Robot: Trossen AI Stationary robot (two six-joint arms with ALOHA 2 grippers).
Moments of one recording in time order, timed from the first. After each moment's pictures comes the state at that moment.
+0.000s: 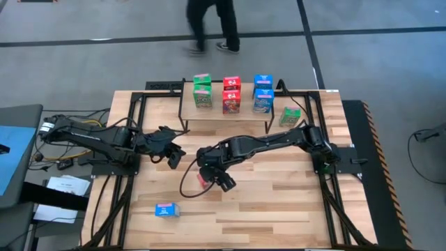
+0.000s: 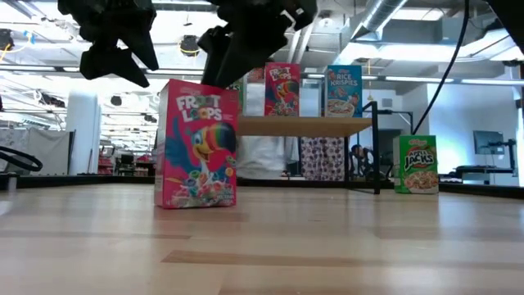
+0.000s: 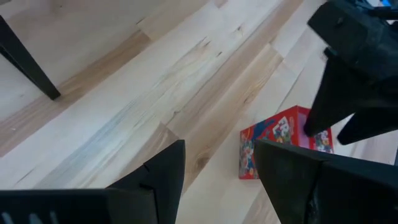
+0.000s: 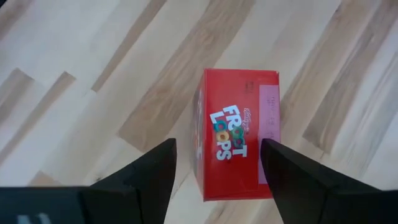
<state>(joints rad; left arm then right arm) -0.16 0.93 0.76 -0.57 -0.32 -0.84 0.14 2.17 1.98 -0.87 -0.13 -0.42</state>
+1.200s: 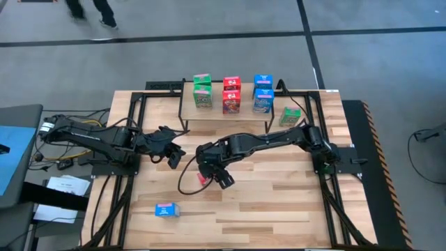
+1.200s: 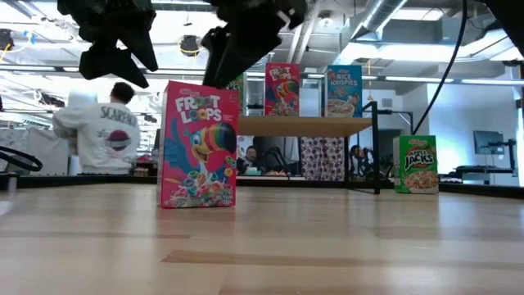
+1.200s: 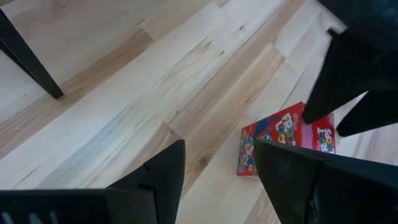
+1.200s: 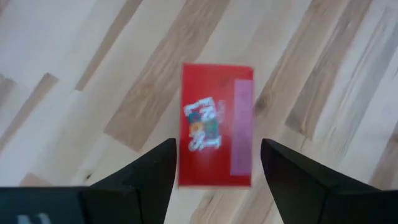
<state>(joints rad) -0.16 0.93 0.76 -0.58 -0.33 -0.84 0.13 2.18 2.02 -0.91 -0.08 -0.39</state>
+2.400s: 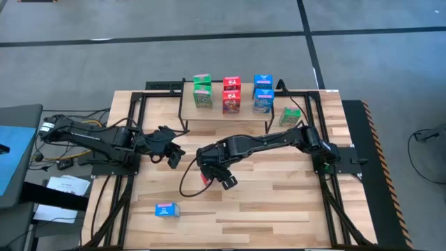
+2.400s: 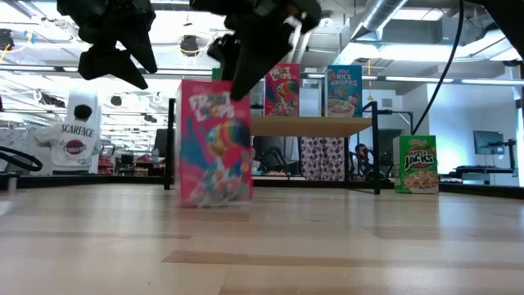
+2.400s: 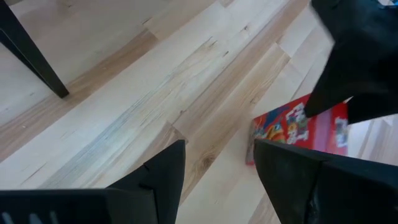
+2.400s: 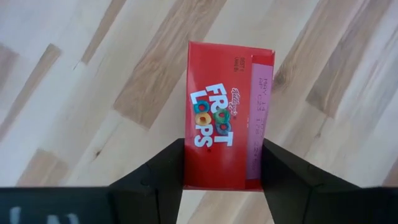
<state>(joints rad) -0.16 0.93 0.76 -0.59 -0.34 -0.84 0.13 2.20 2.06 -1.02 -0.08 -0.39</state>
